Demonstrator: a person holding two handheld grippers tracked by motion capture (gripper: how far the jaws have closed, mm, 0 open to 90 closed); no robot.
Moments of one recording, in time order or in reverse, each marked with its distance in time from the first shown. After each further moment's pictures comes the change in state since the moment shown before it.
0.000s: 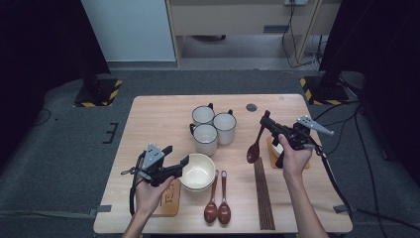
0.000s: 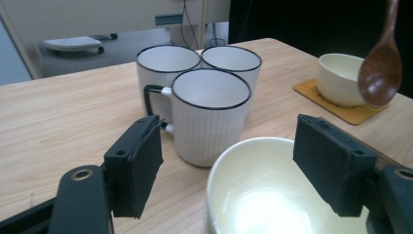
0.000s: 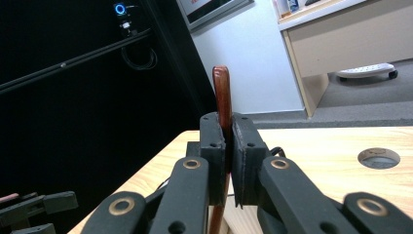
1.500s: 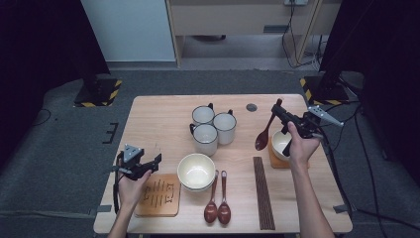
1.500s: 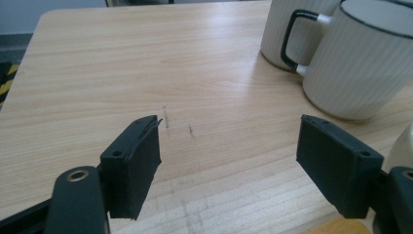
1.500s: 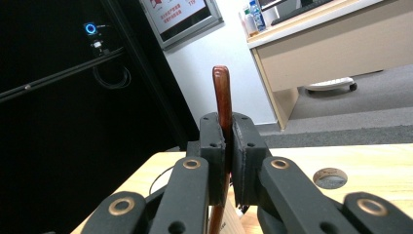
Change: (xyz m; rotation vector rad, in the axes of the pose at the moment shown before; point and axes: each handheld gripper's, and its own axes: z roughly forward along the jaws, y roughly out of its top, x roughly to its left) left arm 0.083 -0.047 0.000 0.152 0.240 -0.114; right arm -0.028 0.025 0.002 -0.059 -0.098 0.014
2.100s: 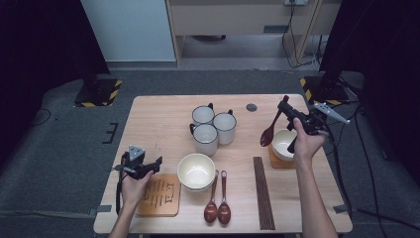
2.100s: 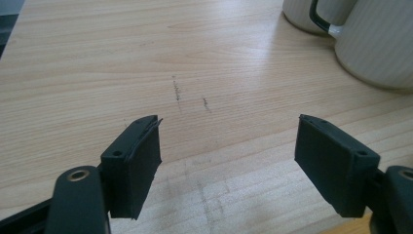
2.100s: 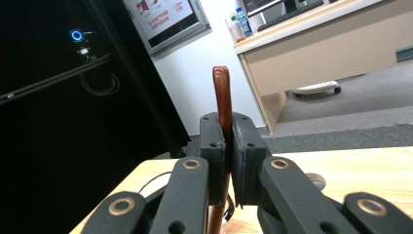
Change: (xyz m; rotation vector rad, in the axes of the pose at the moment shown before) left arm 0.007 -0.014 0.021 0.093 0.027 0.018; right arm -0.012 0.011 -0.004 -0.018 -0.048 0.005
